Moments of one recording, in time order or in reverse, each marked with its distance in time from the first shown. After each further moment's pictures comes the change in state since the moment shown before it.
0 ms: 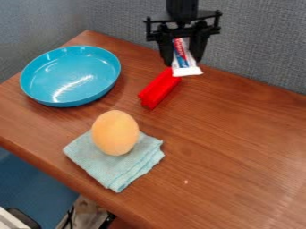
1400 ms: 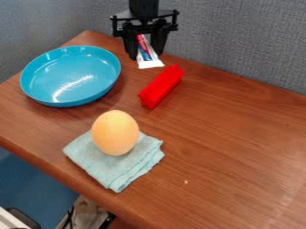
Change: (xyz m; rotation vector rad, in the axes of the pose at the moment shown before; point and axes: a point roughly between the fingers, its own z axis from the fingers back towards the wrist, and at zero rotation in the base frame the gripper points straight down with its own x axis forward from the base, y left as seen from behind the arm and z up) arm 0.053 0.036 -0.014 0.069 -0.015 0.146
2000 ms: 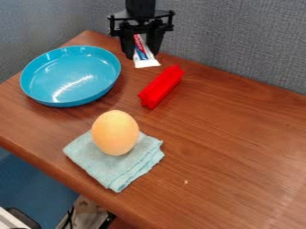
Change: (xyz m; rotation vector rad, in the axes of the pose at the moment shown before) arm 0.010 0.002 -0.003 0.021 -0.013 0.030
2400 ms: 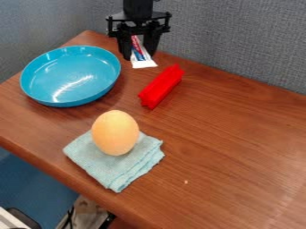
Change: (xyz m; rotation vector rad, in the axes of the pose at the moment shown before) arm 0.007 0.002 -0.004 0.018 -0.002 0.021
